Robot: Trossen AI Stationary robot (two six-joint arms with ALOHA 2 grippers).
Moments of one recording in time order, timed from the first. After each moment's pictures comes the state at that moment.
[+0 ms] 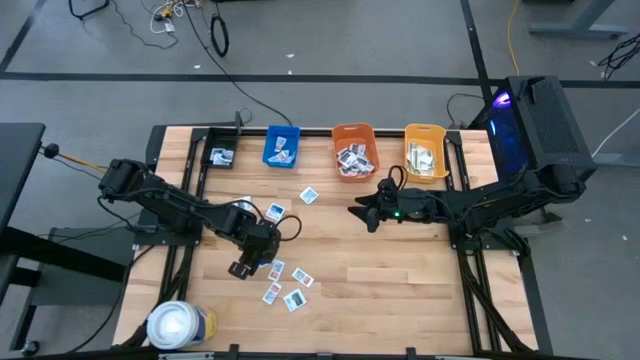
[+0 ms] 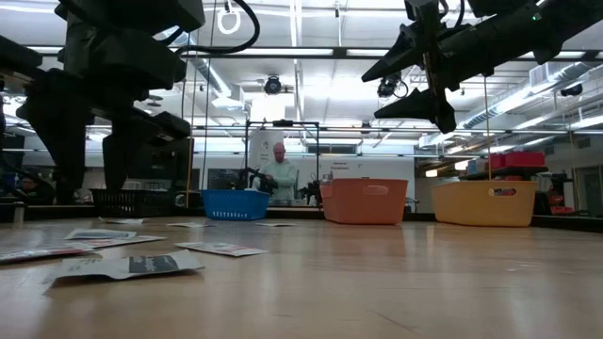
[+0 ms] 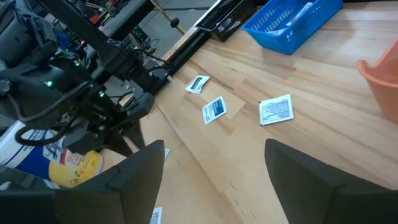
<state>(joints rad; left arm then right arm) -0.28 1.47 0.81 -0.60 0.13 0.15 0.09 1.22 0.55 0.31 0.31 0.79</state>
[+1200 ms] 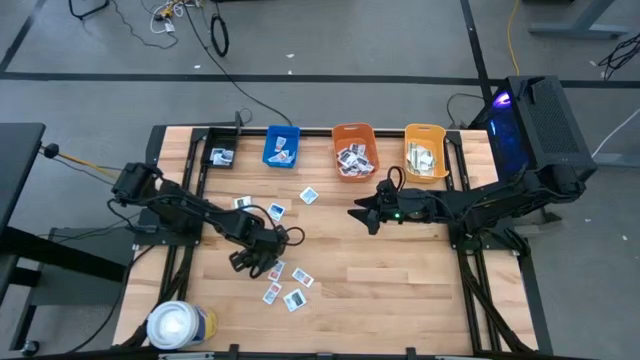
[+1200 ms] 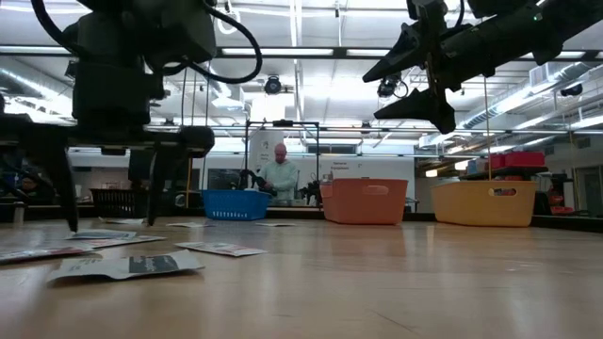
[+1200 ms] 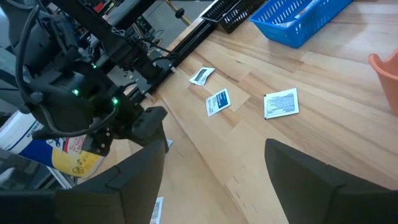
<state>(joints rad) -0.28 1.60 0.81 -0.52 0.04 0.74 0.09 1.22 0.55 0.30 0.27 0.77</state>
